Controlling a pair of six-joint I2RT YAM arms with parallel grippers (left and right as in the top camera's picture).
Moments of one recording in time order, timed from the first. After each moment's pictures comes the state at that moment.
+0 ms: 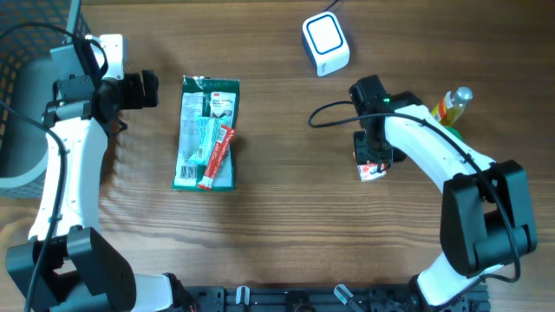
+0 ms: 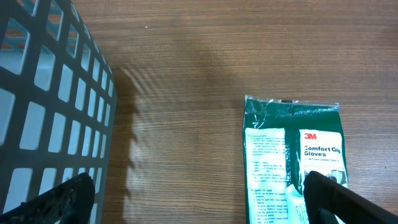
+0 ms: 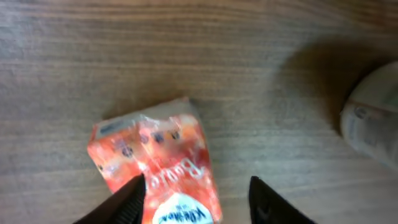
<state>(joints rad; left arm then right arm) 0.23 1.59 1.26 -0.52 0.13 0.16 0.30 1.81 1.19 -0.94 0.21 0.28</state>
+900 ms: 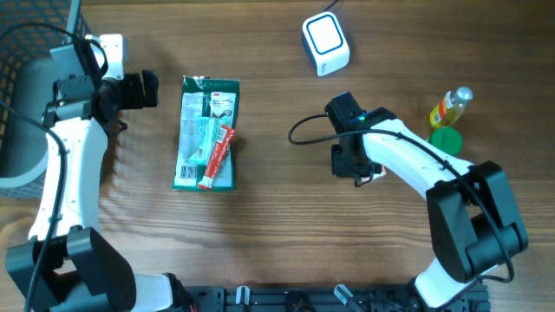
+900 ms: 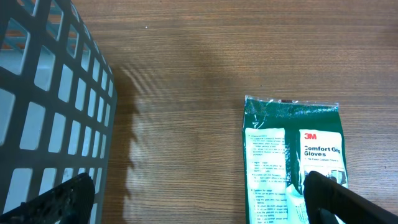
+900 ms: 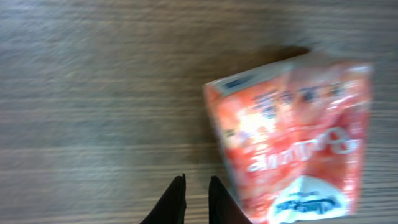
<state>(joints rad) 0.23 1.59 1.26 -0.52 0.13 0.16 0.44 1.81 1.10 -0.85 0.10 0.44</state>
